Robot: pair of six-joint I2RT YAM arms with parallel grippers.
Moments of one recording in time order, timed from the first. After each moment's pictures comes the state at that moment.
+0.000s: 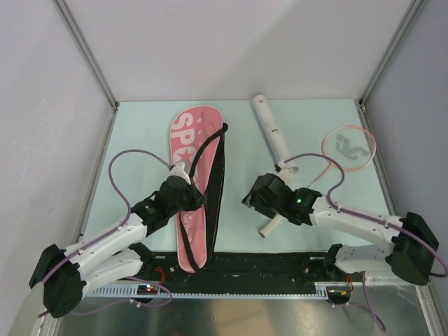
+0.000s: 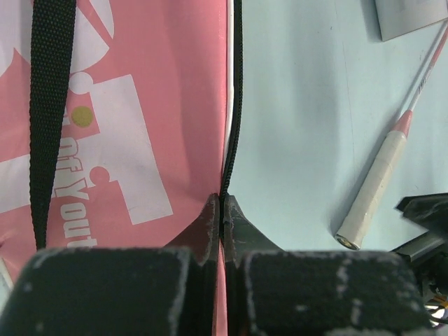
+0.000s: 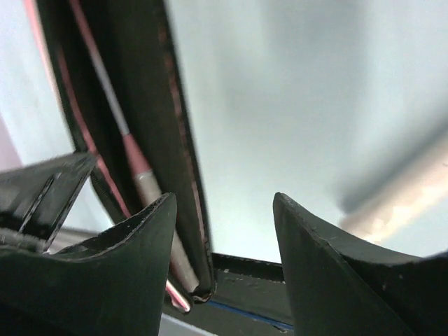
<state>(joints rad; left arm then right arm) -0.68 0.94 0.48 -0.17 -0.10 -0.74 0.99 1.25 0.82 -0.39 0.25 1.25</state>
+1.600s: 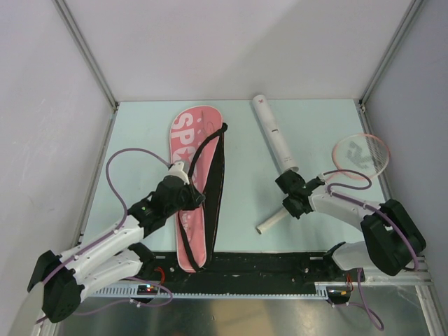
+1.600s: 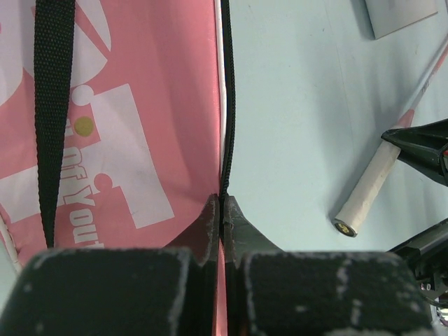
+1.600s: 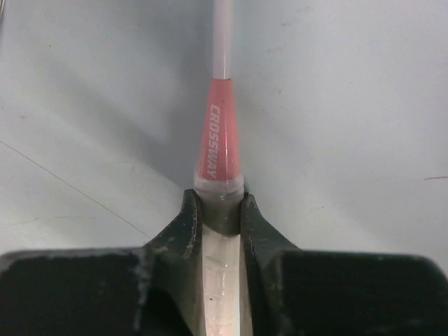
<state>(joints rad) -0.67 0.89 0.48 -0.20 -0.09 -0.67 0.61 1.37 0.68 -0.64 0.37 1.50</state>
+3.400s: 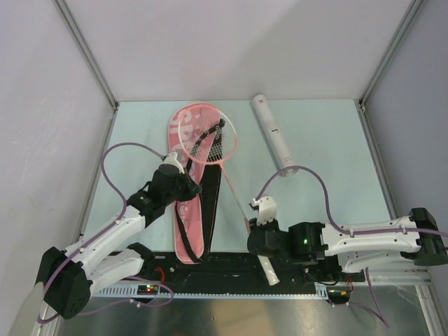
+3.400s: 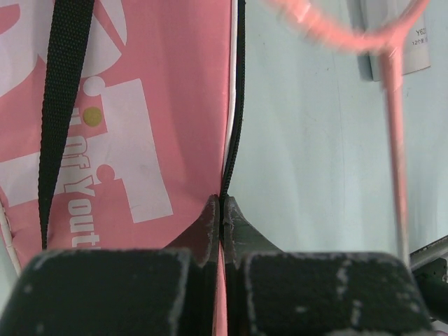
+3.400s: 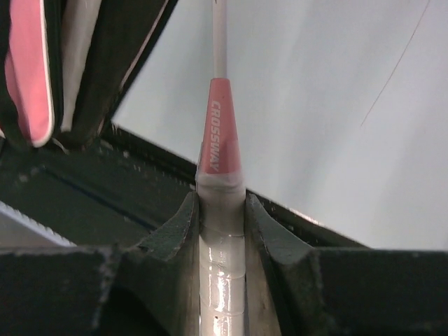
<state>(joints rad) -0.54 0.97 0.57 -0.22 -0.02 -0.70 1.51 1.11 0.83 -0.69 0.61 0.99</state>
